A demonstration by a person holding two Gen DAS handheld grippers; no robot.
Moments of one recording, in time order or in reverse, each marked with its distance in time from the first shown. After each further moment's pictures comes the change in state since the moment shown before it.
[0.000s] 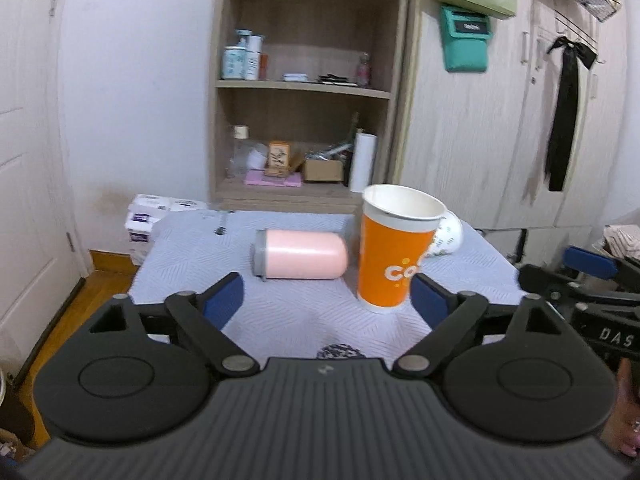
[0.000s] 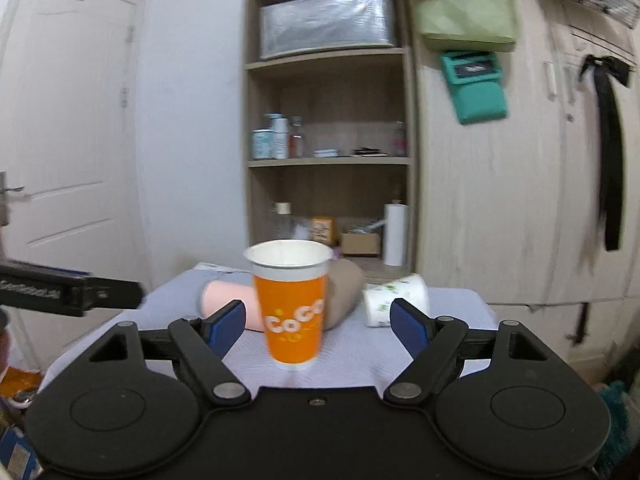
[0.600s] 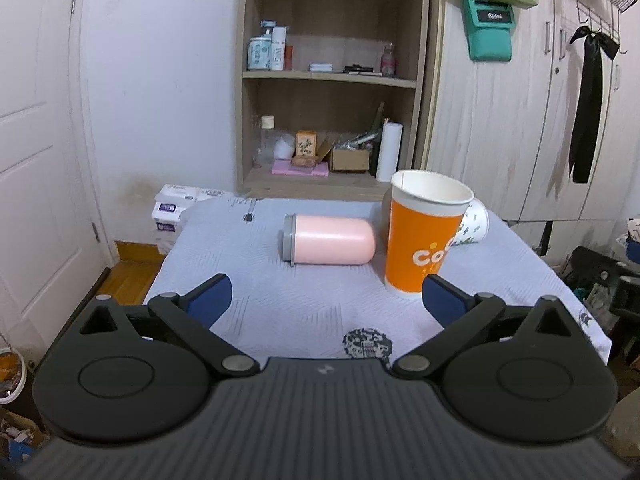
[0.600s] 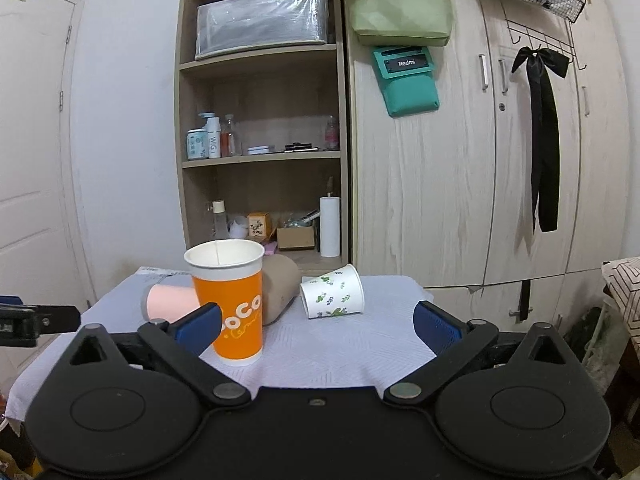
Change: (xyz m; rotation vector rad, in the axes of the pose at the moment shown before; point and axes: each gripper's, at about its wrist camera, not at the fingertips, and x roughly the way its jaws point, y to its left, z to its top) left arm -0.001 0.004 -0.008 -0.001 0.041 0.077; right arm -0.017 0.000 0.002 0.053 0.013 -0.163
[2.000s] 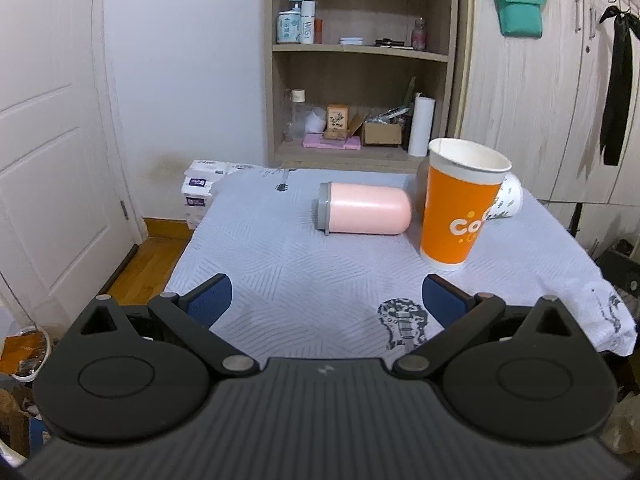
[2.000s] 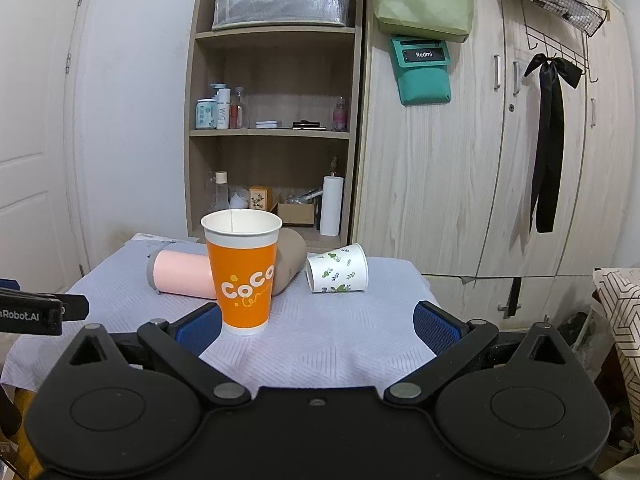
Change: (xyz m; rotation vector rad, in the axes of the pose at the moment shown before) left arm 0.006 0.007 -0.010 -0.008 0.073 0.101; right arm -0.008 0.022 -0.002 -0.082 0.069 -0.028
